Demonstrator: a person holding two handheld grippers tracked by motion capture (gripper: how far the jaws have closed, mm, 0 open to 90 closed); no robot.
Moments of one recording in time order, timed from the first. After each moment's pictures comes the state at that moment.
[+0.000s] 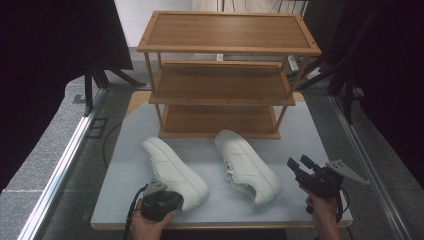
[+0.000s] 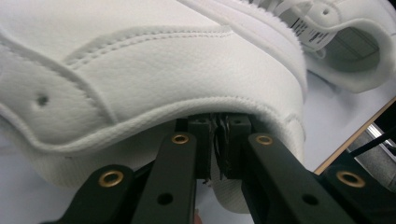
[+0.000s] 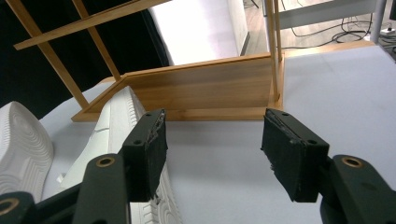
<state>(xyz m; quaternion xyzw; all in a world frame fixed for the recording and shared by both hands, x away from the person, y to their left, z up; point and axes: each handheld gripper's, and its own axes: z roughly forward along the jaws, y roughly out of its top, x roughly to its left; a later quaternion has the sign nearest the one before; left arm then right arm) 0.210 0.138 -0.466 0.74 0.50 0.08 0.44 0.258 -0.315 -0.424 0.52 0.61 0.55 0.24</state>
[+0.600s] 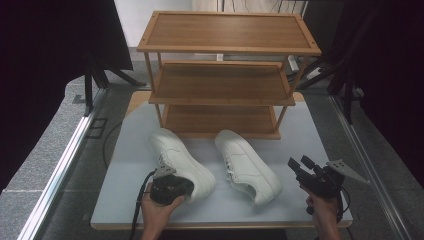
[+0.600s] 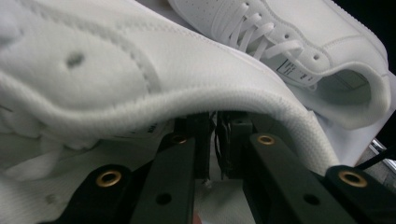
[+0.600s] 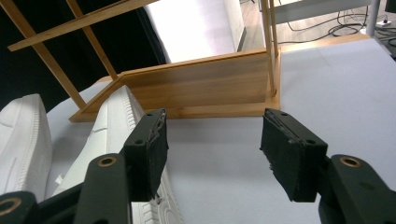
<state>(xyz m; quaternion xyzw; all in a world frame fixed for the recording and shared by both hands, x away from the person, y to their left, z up) 0.247 0.120 -0.454 0.74 0.48 0.07 0.46 0.258 -0.316 -0.422 0.54 0.60 0.54 0.23</state>
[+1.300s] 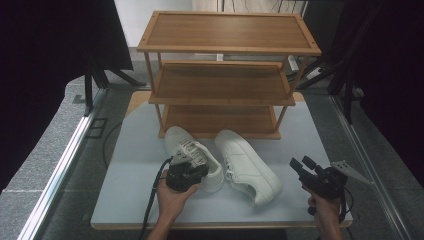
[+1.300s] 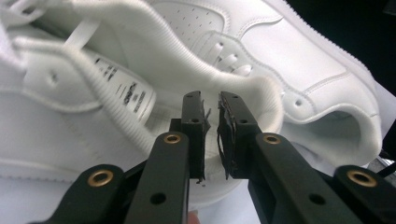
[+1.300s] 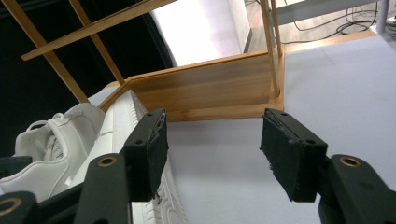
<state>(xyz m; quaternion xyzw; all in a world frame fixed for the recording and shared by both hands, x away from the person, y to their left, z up) 0.276 0.084 -0.437 0.75 0.46 0.07 0.46 0.257 -0.323 -0.424 0.54 0.59 0.56 0.21</state>
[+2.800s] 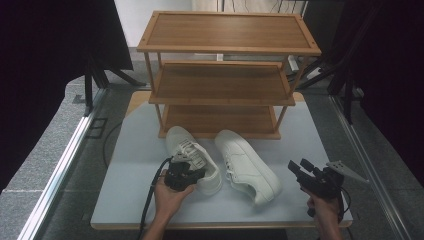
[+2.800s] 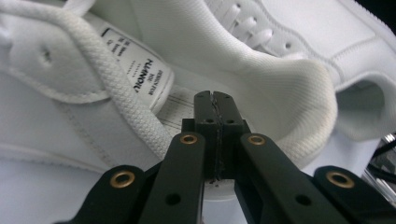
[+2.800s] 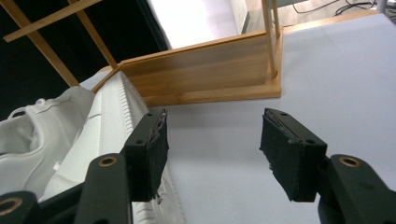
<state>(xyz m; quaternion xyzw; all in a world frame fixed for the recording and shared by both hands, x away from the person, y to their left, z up) 0.282 0.098 -0.450 0.78 0.46 0.03 0.42 0.260 -0.323 -0.432 0.55 0.61 0.54 0.20</state>
